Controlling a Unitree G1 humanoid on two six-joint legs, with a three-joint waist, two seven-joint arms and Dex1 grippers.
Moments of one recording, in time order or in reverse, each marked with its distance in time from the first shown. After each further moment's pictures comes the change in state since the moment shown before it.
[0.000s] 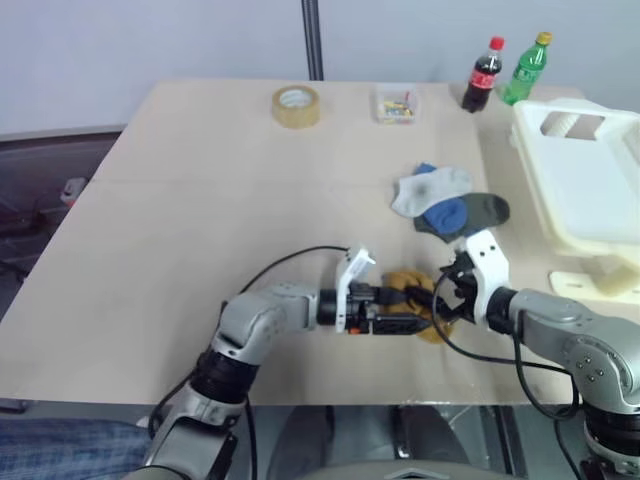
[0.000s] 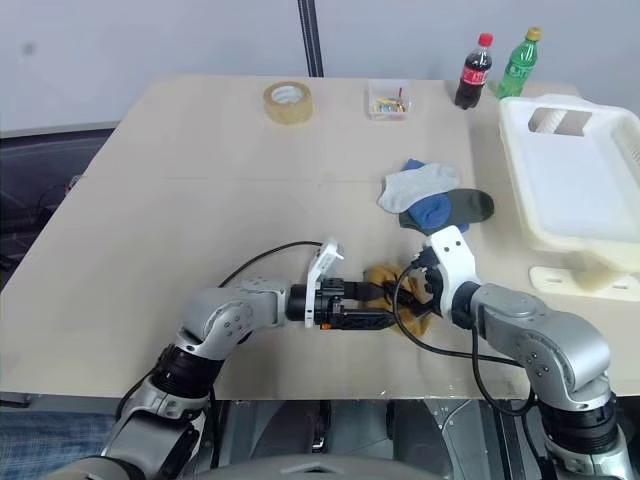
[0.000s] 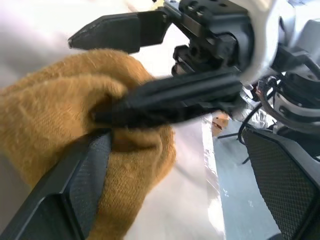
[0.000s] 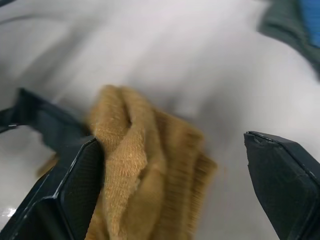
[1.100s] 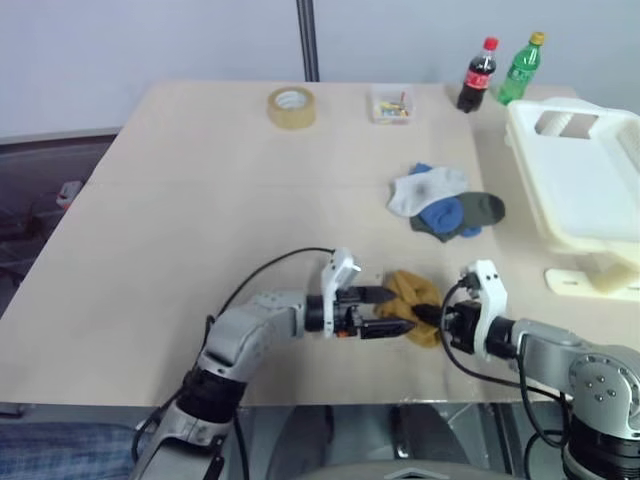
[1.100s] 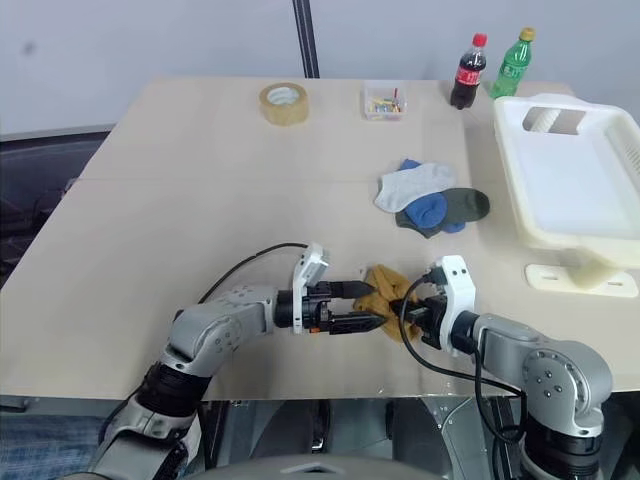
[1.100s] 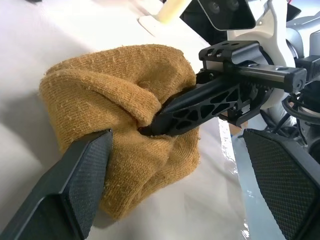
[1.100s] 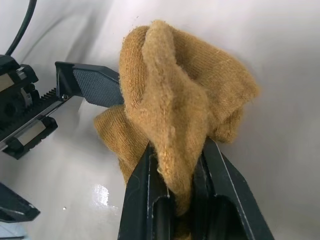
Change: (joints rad) left arm 0.085 0.022 0.024 -0.034 0.079 -0.171 -0.016; right arm 0.096 0.227 -0.184 0.003 0.160 0.201 0.001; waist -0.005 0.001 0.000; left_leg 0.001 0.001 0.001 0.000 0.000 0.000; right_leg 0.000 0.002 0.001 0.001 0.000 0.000
